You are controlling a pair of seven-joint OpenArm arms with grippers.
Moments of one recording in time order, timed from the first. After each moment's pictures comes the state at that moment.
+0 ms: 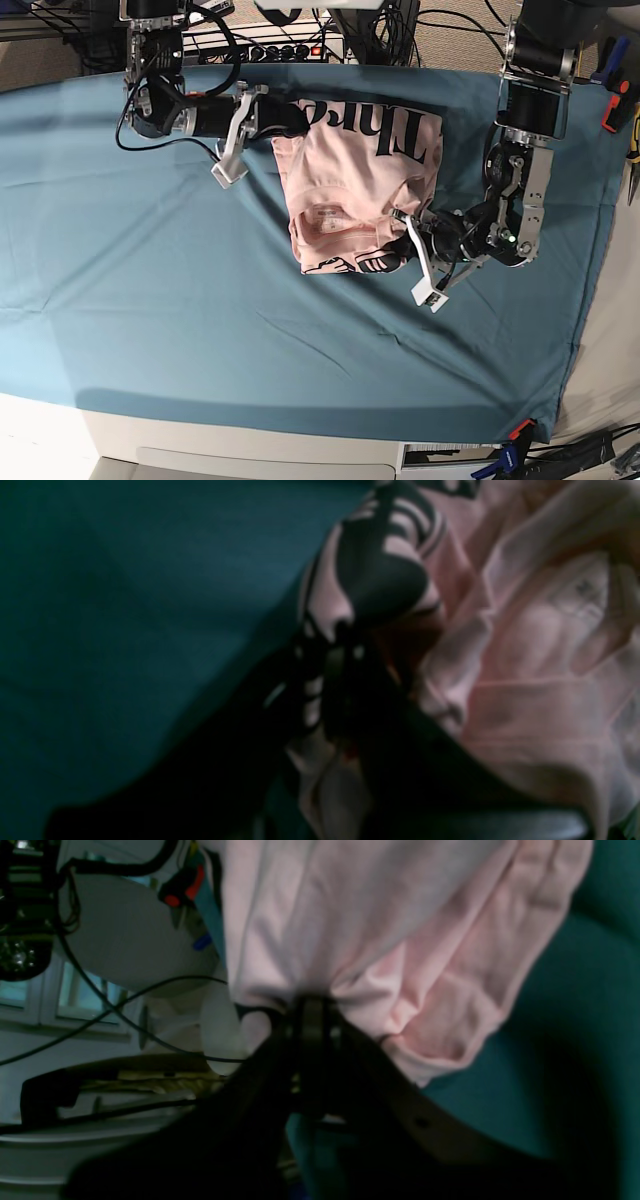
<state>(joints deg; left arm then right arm) -16.3 -12.9 10.5 77.6 -36.7 -26.0 61.1 -11.9 11.8 5.2 87.8 66.9 41.0 -76.1</state>
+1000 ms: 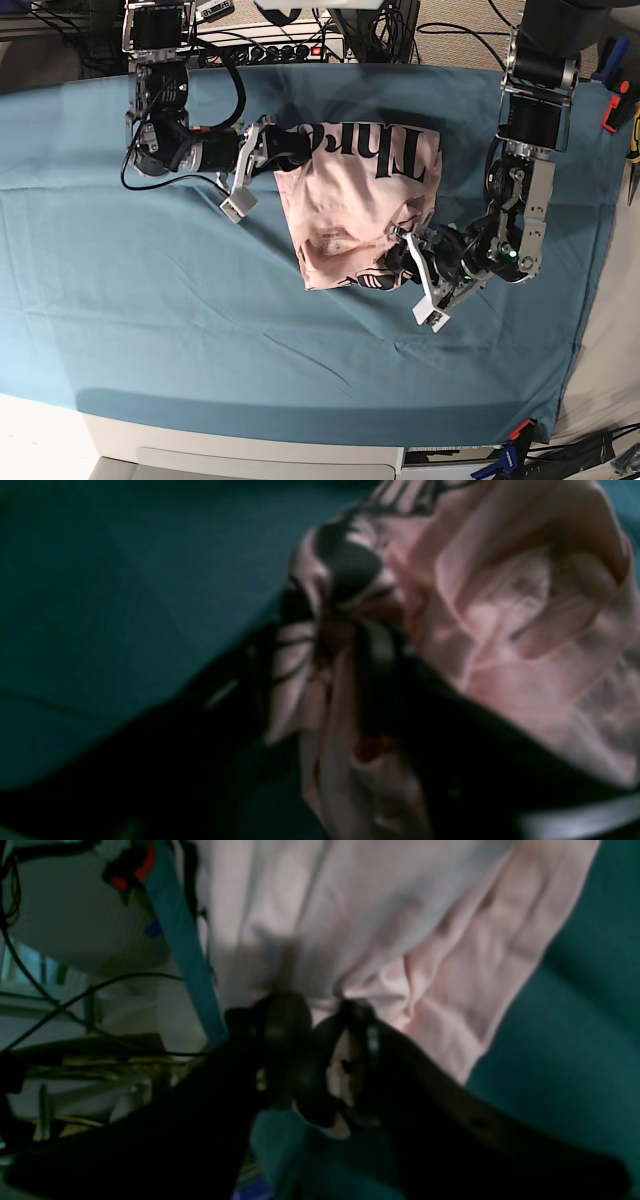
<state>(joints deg) -19.3 -12.9 10.5 77.6 -34.3 -26.0 59.7 -3.2 11.1 4.6 87.3 59.6 40.2 -77.6</state>
